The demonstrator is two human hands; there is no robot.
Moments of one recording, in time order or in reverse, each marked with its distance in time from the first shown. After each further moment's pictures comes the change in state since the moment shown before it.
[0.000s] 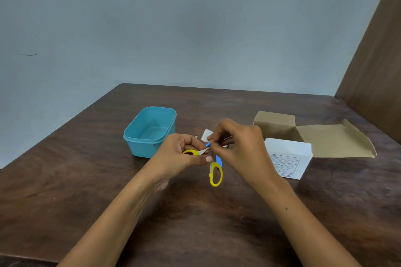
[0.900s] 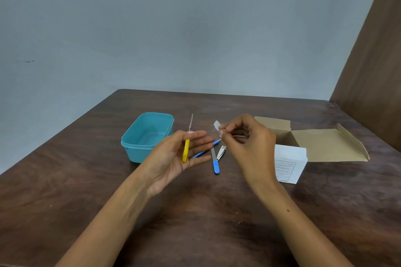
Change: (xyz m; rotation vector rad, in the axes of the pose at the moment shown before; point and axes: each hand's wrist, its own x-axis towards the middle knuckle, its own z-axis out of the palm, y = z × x) left_hand 0.009 0.005 -0.006 -0.624 -0.054 -0.170; right_hand 0.002 -0.002 -0.006 0.210 0.329 0.251
